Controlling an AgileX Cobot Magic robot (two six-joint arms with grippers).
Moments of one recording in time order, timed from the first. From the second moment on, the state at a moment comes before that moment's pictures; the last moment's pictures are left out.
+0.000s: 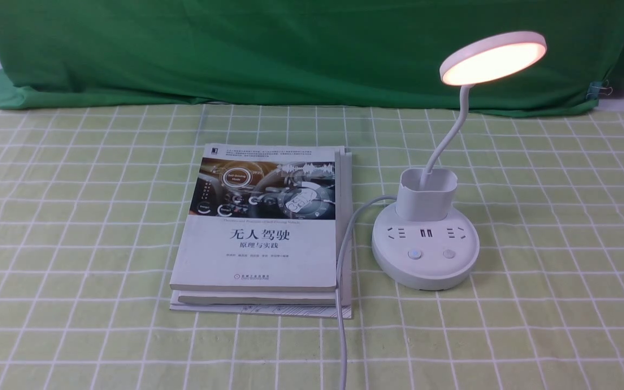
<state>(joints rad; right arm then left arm) 0.01 0.00 0.01 0.13 0.26 -0.23 0.04 0.00 0.01 0.04 0.24 -0.07</state>
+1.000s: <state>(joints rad) 0.01 0.00 0.01 0.13 0.26 -0.23 0.04 0.00 0.01 0.04 0.24 -0.07</state>
